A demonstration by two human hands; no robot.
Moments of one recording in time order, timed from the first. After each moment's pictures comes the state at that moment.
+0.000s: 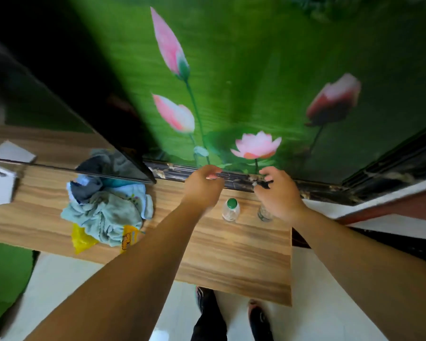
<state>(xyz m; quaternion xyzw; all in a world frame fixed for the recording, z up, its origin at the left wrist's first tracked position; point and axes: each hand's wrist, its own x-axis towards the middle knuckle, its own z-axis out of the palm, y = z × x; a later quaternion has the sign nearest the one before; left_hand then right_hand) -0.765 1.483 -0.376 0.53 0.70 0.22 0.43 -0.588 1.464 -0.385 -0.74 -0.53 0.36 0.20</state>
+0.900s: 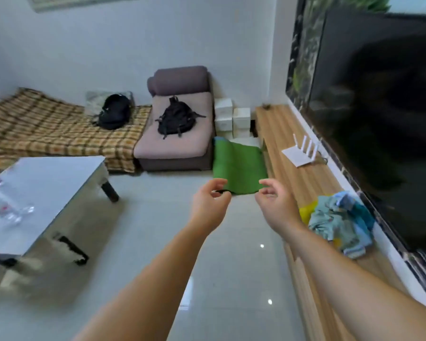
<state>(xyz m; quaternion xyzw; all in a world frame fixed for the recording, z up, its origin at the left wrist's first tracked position) -0.920 0.947 -0.157 0.03 0.83 0.55 0.00 -0.889 1.100 -0.180 -0.15 -0.79 0.58 0.16</state>
